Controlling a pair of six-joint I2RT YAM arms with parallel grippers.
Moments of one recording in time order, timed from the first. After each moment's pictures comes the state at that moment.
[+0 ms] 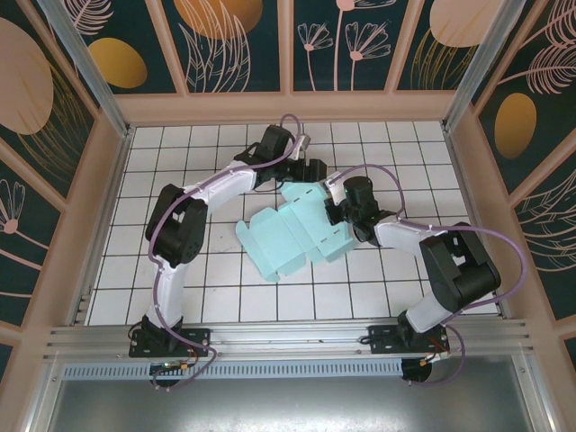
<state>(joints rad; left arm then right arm) -0.59 2.11 1.63 -0.25 0.52 -0.51 0.47 1.56 0.73 0.22 -0.04 -0.13</state>
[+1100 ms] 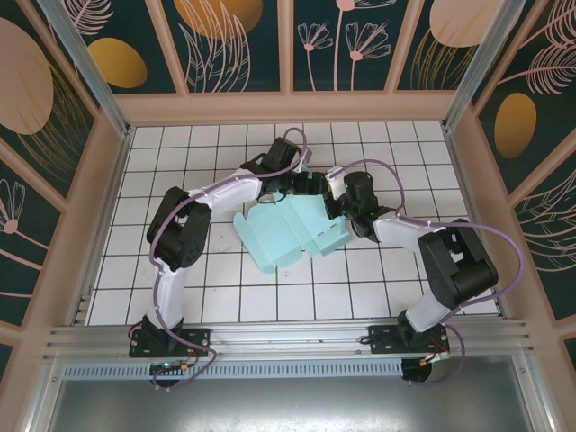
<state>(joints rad) -0.63 2.10 1.60 -0.30 0.35 -0.52 0.46 1.59 0.76 0.25 -0.07 -0.11</state>
